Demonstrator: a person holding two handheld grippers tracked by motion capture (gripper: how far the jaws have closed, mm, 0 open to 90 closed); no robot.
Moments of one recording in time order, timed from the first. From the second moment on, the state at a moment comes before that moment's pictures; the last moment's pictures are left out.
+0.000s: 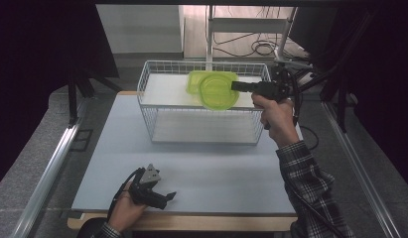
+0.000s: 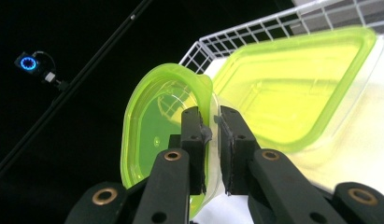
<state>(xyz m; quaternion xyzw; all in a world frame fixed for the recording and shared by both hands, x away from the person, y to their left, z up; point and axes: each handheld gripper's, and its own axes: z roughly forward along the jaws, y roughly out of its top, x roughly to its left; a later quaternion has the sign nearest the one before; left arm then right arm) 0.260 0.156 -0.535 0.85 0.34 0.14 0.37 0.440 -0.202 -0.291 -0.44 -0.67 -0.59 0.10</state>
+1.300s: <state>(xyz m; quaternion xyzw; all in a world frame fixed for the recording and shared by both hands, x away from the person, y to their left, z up) 0.259 0.157 -0.535 0.85 0.34 0.14 0.37 0.493 -0.172 -0.265 -0.51 -0.66 -0.56 0.01</state>
